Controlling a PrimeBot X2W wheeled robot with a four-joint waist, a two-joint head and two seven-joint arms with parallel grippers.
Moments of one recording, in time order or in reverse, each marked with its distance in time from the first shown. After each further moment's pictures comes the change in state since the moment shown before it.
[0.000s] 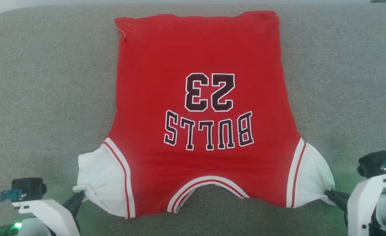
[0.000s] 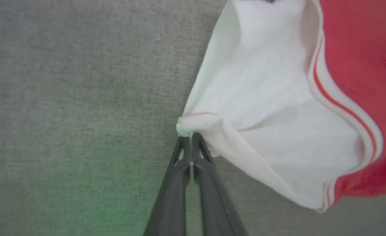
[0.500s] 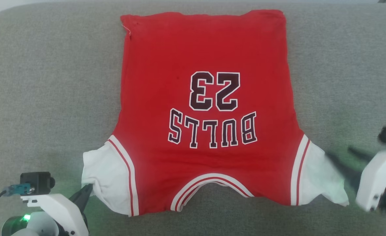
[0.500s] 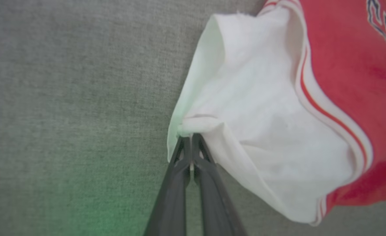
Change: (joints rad) left arm -0.045 -0.053 -0.017 0.043 0.028 -0.028 -0.005; right arm -0.099 0.010 -0.049 -0.025 -0.002 0.000 -0.105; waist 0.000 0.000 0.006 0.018
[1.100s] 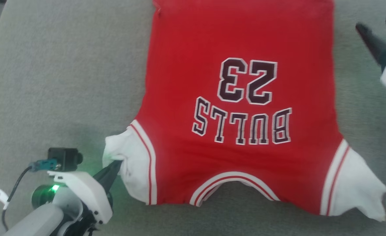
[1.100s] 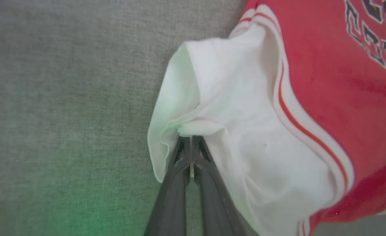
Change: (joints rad) left arm -0.131 -0.079 -0.045 0.009 0.062 -0.047 0.024; right arm -0.594 -0.042 0.050 0.257 -0.074 0.000 -0.080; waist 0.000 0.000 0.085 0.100
